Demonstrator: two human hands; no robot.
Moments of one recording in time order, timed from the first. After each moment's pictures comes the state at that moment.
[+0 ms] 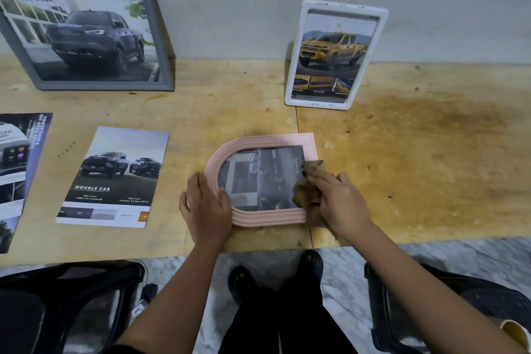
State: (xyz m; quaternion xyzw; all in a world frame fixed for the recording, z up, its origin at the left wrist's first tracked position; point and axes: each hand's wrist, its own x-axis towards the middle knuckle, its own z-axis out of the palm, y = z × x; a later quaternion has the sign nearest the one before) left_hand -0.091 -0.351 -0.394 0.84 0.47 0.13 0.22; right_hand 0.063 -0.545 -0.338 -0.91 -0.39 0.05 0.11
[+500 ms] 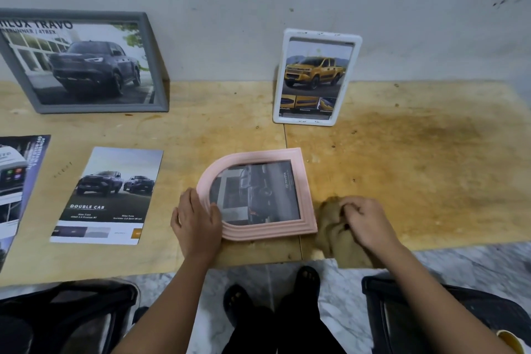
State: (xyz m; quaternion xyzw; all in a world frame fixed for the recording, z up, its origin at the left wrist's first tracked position) left_hand -0.094 -0.348 -0.391 0.85 0.46 0.14 0.21; right_hand 0.077 -0.592 -0.298 -0.91 -0.15 0.21 0.32
